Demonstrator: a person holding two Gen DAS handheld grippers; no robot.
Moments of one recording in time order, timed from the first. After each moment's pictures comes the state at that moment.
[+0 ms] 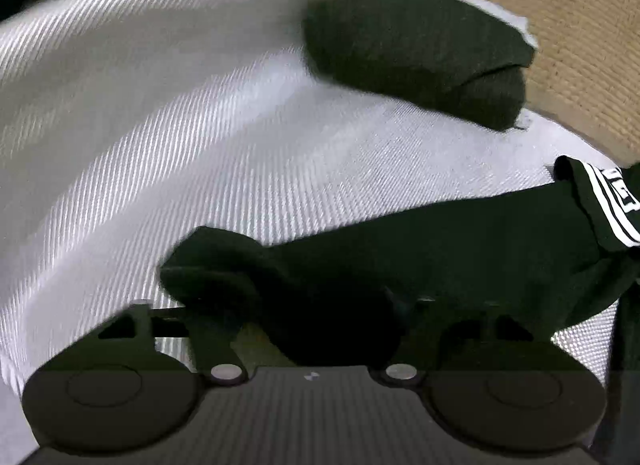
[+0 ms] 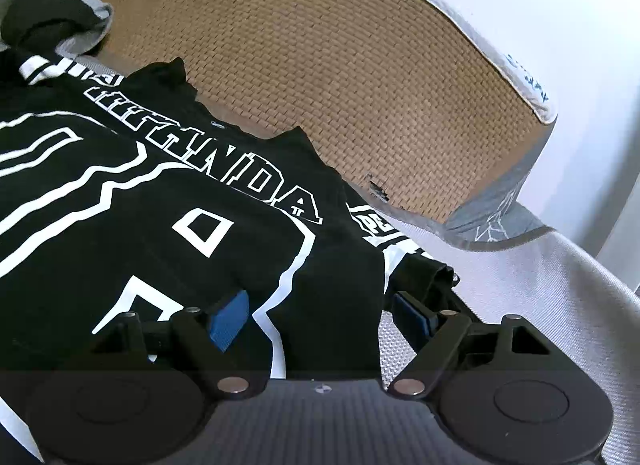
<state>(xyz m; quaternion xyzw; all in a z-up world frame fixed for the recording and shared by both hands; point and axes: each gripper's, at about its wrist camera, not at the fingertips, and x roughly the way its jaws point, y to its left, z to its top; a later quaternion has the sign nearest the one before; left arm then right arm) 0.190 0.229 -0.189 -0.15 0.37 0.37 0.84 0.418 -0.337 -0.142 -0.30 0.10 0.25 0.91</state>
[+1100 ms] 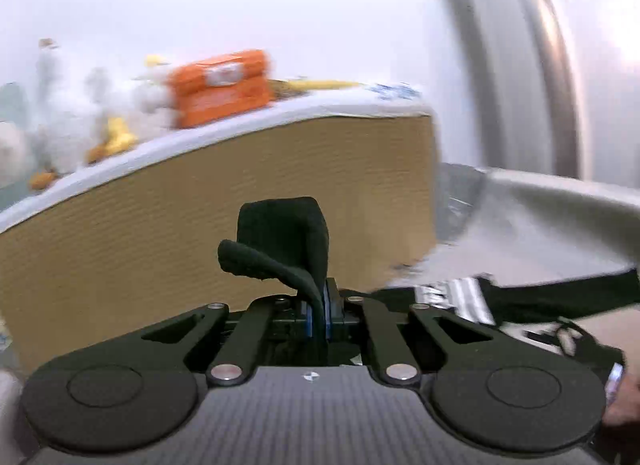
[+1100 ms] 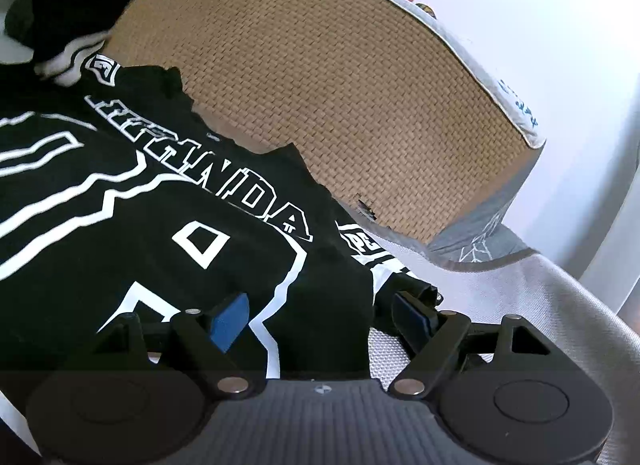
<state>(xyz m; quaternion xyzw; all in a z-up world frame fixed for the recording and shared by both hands) 0.235 -0.061 0.029 0.13 0.16 -0.12 0.97 0.411 -0.333 -0.135 -0.31 0.08 0.24 0.92</state>
